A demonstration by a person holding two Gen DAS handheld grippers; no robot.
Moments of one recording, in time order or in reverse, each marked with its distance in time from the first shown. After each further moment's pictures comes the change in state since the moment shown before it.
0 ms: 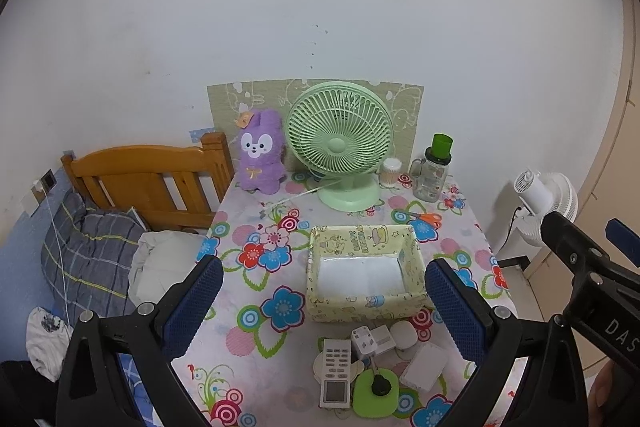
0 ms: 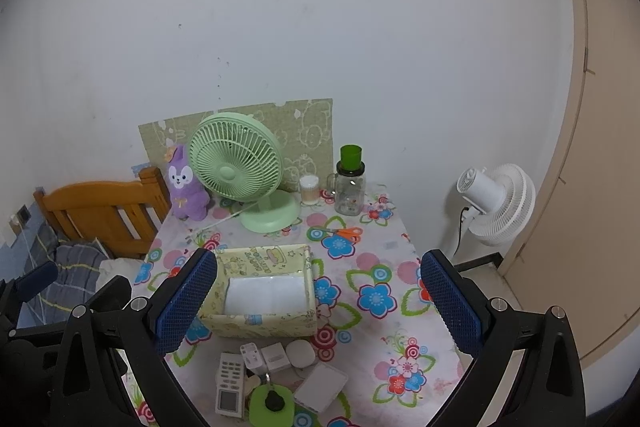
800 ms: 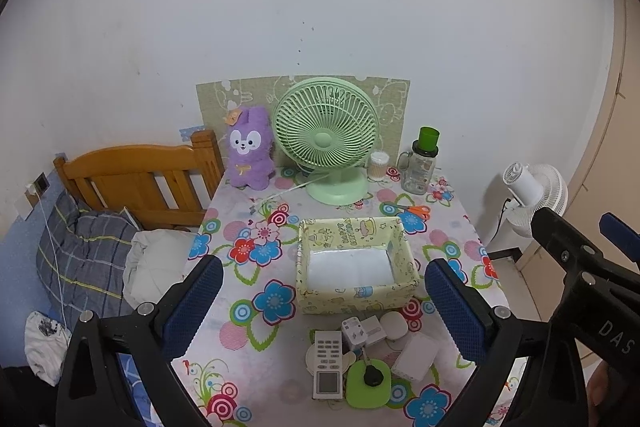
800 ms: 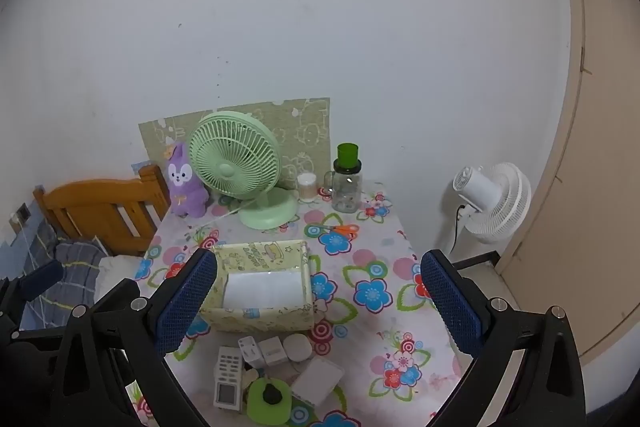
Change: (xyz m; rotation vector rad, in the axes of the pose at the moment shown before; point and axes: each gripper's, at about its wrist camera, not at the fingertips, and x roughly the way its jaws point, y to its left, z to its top) left arm -0.007 -0.003 -0.004 0.019 0.016 -0.037; right arm -0.007 -0.006 0.003 0.002 0.017 -0.003
